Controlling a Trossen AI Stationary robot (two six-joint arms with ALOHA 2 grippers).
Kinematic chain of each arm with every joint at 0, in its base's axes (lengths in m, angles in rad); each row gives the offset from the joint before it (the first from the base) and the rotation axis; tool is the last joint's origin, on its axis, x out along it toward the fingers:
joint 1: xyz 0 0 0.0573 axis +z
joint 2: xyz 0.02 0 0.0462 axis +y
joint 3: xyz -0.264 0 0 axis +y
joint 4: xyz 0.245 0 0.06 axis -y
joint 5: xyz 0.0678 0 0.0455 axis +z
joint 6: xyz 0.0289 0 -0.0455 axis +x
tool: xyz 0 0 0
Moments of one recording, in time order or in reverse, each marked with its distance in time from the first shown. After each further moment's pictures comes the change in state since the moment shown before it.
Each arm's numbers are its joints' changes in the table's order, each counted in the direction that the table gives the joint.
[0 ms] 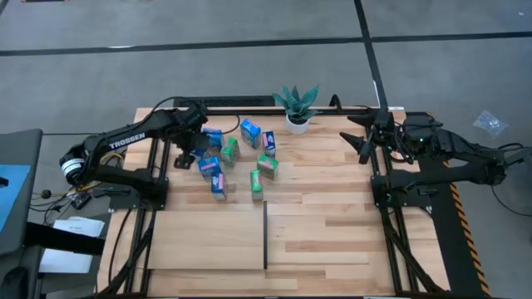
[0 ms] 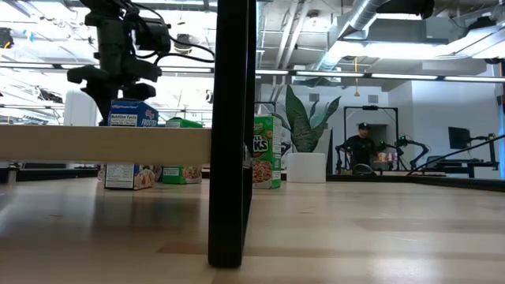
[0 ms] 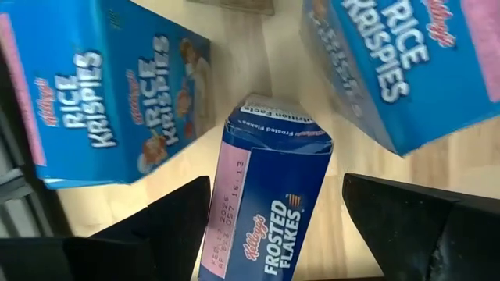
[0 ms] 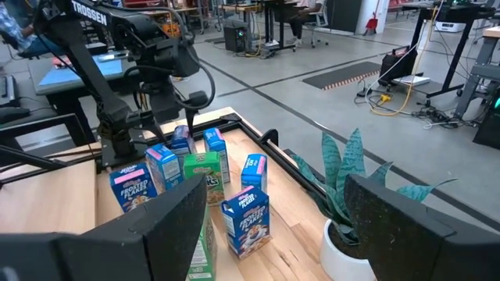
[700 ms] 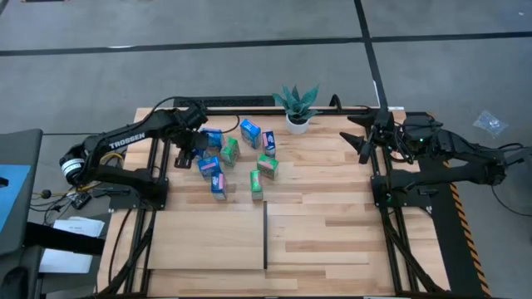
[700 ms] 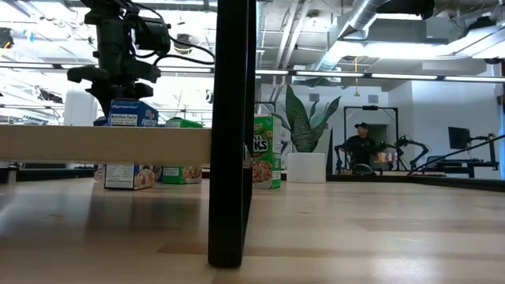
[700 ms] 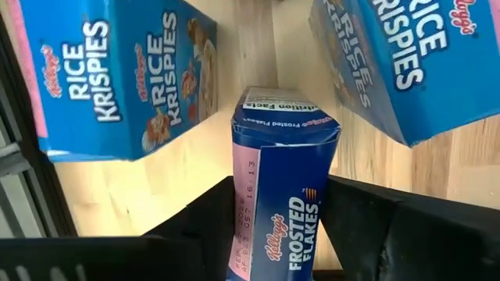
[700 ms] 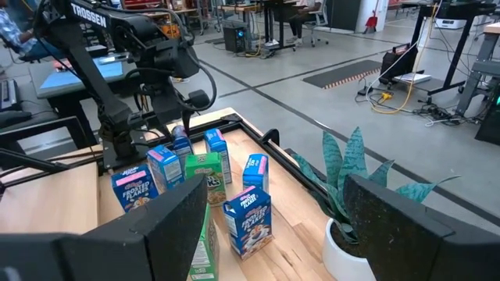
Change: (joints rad) left arm 0.000 -0.001 -0.008 -0.024 0.032 -0.054; right arm 0.000 0.000 0.000 0.000 0.000 0.015
